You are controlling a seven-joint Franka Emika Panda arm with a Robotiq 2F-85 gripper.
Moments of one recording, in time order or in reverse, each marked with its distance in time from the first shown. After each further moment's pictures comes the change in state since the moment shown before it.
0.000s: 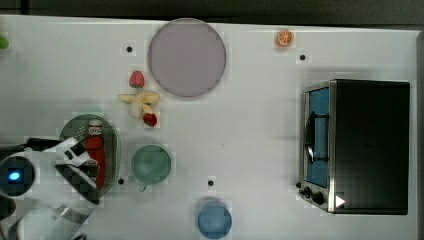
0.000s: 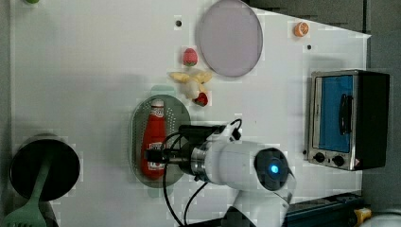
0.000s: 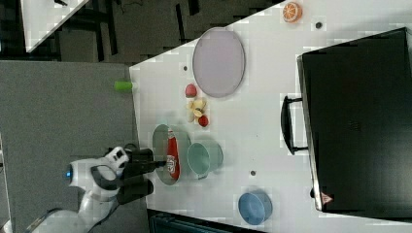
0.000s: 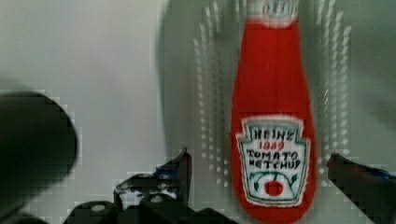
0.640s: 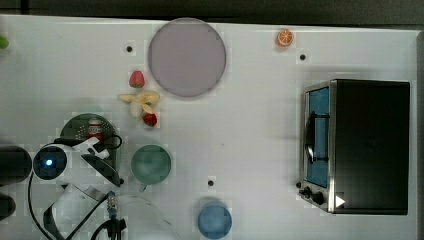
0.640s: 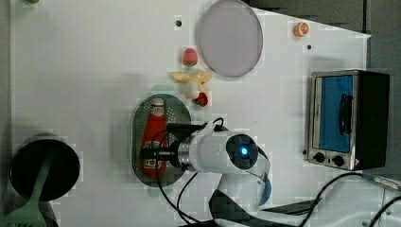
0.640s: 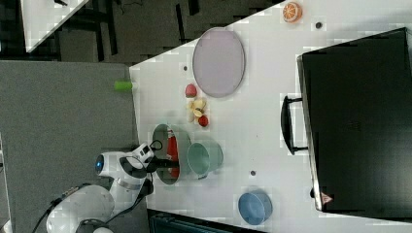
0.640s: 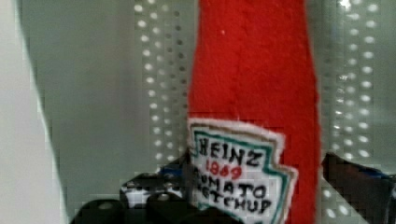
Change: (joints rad) arm 0.038 0.223 -0.098 0.037 -0.183 0.055 0.074
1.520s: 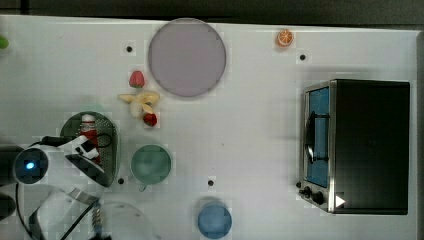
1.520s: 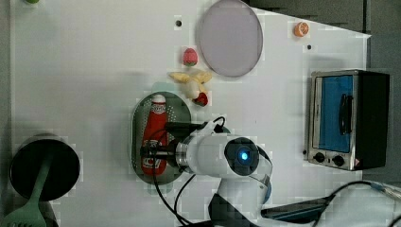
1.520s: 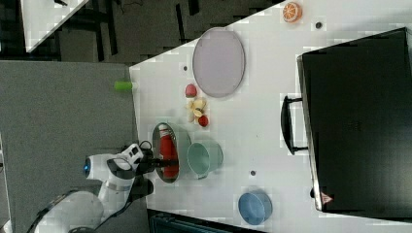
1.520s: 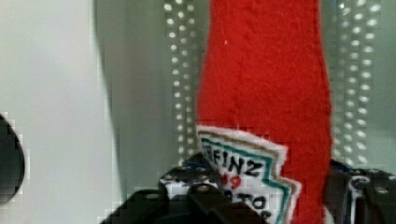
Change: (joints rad) arm 0.008 -0.072 0.043 0.023 -0.001 -0.078 0.042
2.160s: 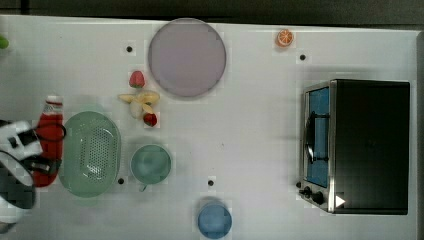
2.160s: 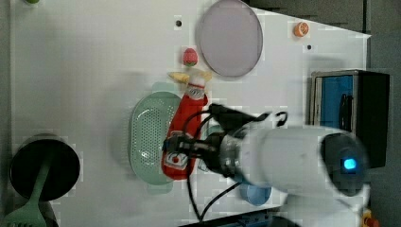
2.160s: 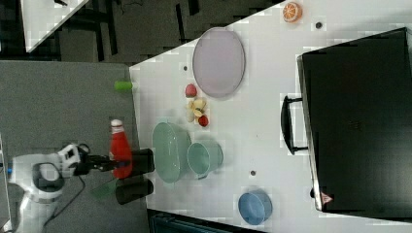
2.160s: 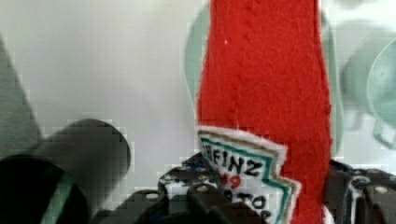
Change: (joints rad) arm -0.071 -0.318 0.134 0.278 0.348 -0.476 -0.042
